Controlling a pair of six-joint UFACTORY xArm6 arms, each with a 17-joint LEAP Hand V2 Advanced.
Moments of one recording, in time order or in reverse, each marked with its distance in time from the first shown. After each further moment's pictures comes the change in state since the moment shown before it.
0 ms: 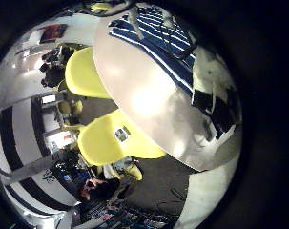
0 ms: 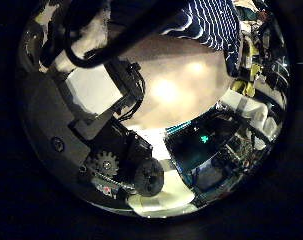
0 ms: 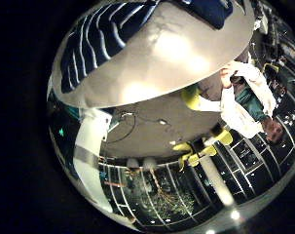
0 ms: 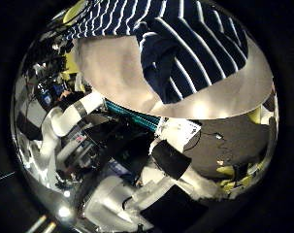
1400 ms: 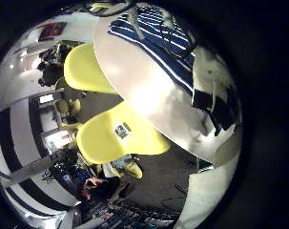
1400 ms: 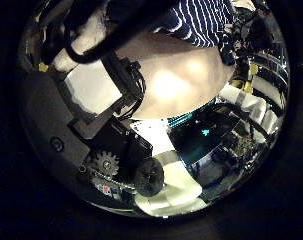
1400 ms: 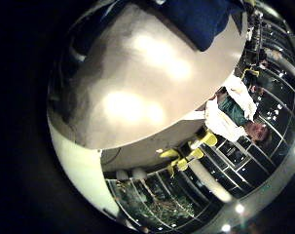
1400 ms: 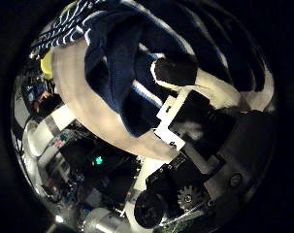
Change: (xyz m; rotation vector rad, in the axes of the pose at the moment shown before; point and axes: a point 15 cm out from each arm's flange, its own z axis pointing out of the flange) left arm -0.026 0.022 -0.005 -0.017 0.019 0.009; right arm -0.001 -0.057 0.012 0.151 0.190 0.057
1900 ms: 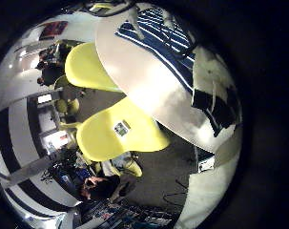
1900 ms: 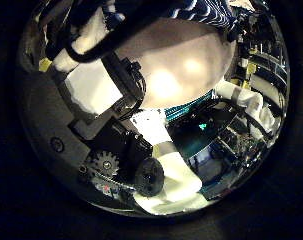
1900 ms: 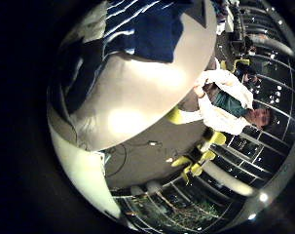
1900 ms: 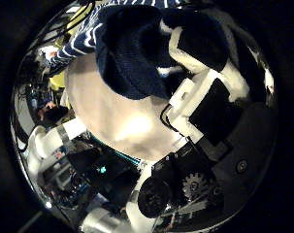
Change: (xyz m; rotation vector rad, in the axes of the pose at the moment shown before) left arm -0.005 0.026 -0.021 0.019 0.039 0.009; right arm 0.048 0.042 -0.078 0.208 -0.006 0.139
